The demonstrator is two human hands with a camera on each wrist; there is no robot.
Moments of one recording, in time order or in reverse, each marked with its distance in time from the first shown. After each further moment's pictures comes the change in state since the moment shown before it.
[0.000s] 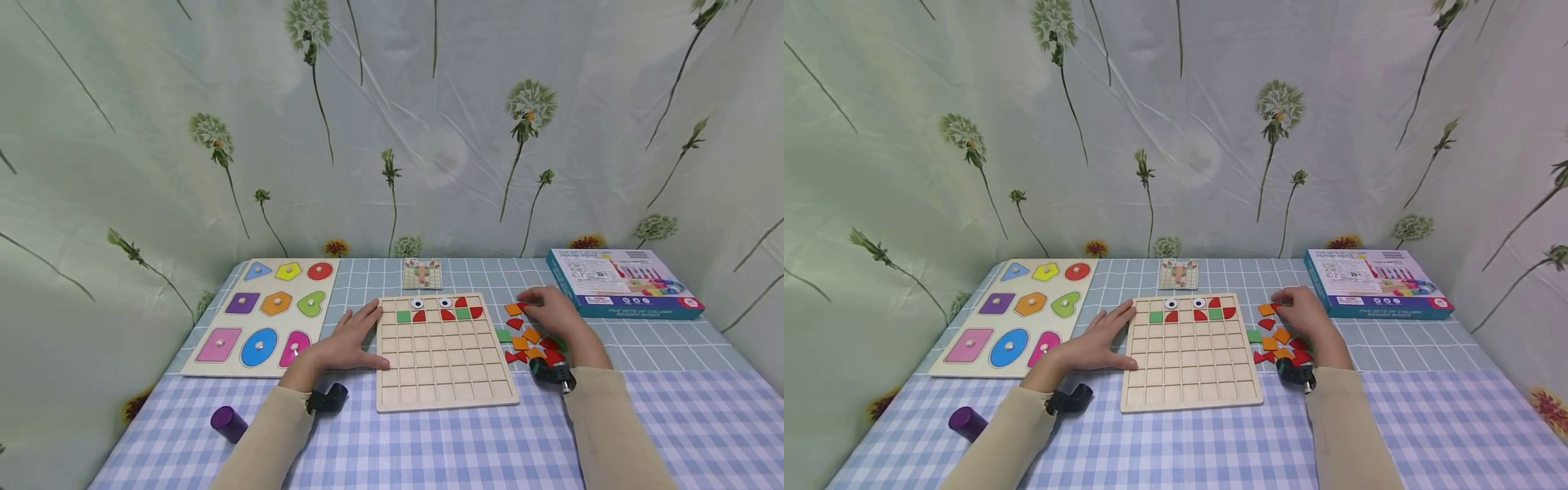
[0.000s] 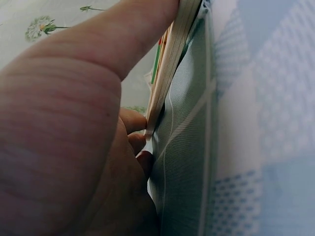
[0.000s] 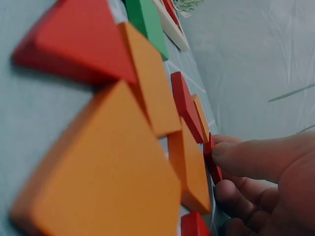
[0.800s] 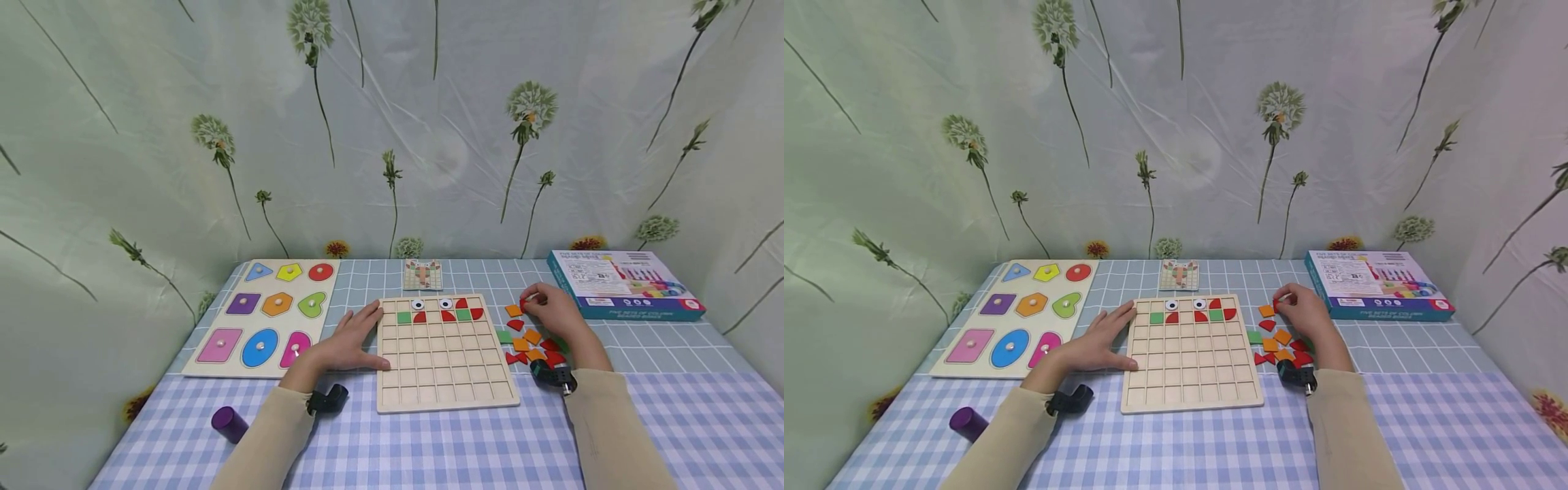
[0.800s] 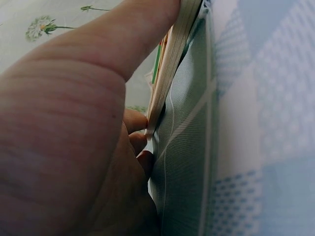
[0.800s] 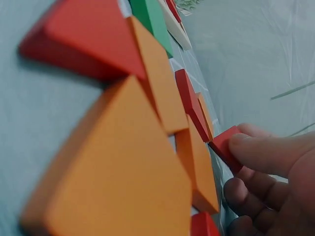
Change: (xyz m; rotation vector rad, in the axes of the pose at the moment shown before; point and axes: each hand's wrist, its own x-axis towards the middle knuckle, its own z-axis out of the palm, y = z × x) left_hand -0.001 0.002 -0.001 -0.004 0.006 0.000; right_hand 0.002 0.003 0.000 0.056 0.090 0.020
